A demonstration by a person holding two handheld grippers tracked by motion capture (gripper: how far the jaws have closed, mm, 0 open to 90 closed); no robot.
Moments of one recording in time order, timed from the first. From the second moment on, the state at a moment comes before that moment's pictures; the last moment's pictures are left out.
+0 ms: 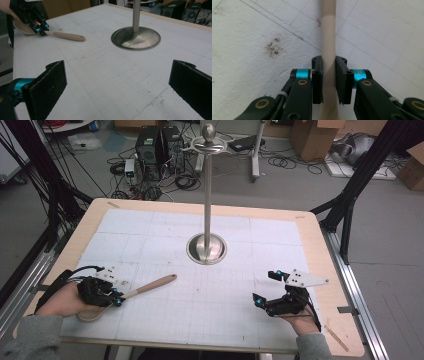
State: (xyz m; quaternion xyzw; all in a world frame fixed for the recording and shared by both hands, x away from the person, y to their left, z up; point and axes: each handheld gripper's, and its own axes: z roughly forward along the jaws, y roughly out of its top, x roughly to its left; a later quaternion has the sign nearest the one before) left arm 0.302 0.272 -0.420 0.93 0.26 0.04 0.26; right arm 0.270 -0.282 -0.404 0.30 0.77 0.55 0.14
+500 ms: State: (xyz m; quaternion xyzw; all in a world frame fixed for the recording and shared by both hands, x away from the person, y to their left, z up) left arm 0.302 0.276 -0.408 0.92 0.26 0.06 0.30; right arm 0.271 -0.284 -0.405 0.30 0.77 0.55 0.14
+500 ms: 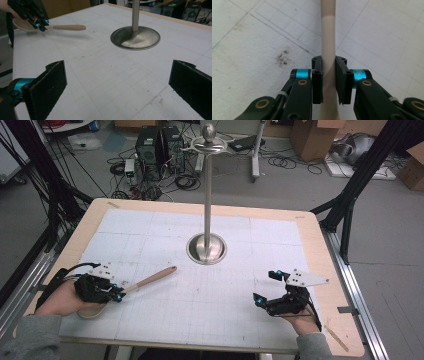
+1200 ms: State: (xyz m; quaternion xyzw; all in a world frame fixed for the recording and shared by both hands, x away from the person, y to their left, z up) left arm 0.292 0.270 -0.374 0.87 0.29 0.11 0.37; right arm 0.274 -0.279 -0.404 0.29 0.77 0.56 0.14
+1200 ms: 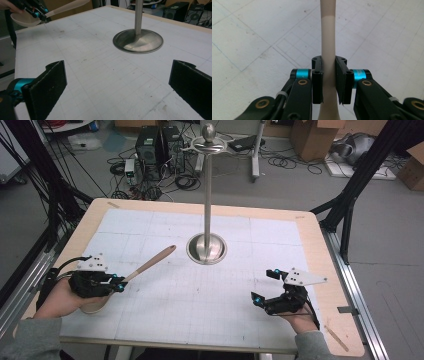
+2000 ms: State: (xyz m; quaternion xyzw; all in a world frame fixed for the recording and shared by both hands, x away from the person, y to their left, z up) left arm 0.307 0.268 -0.320 0.85 0.30 0.13 0.42; right arm 0.281 -0.275 -0.403 0.29 0.76 0.56 0.14
